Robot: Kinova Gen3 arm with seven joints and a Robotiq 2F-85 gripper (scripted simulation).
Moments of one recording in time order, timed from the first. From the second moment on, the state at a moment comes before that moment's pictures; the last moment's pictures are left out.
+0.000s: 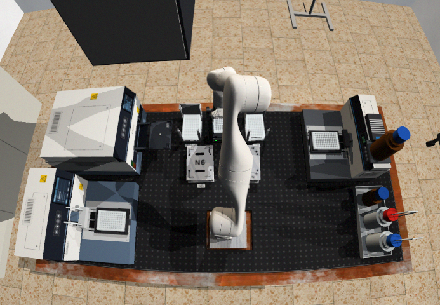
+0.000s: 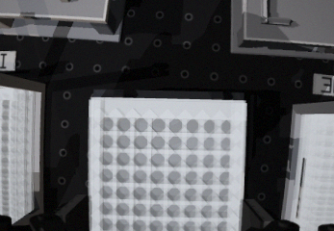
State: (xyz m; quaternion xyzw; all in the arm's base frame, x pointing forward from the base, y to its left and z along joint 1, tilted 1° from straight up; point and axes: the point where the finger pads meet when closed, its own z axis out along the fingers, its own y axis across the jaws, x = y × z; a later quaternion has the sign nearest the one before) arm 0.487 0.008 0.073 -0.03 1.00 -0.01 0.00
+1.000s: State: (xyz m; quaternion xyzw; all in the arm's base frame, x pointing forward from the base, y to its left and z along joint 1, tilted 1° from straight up) arm 0.487 0.009 0.110 -0.03 1.00 -0.01 0.00
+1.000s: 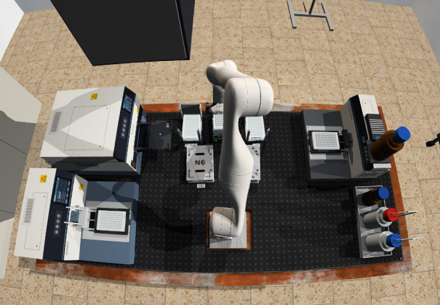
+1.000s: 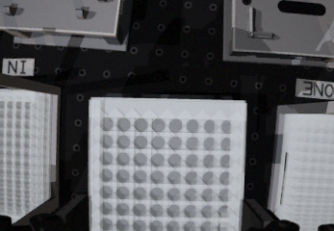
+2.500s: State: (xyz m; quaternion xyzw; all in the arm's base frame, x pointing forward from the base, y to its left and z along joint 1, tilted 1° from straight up) arm 0.487 0.010 0.162 -0.03 1.00 -0.01 0.00
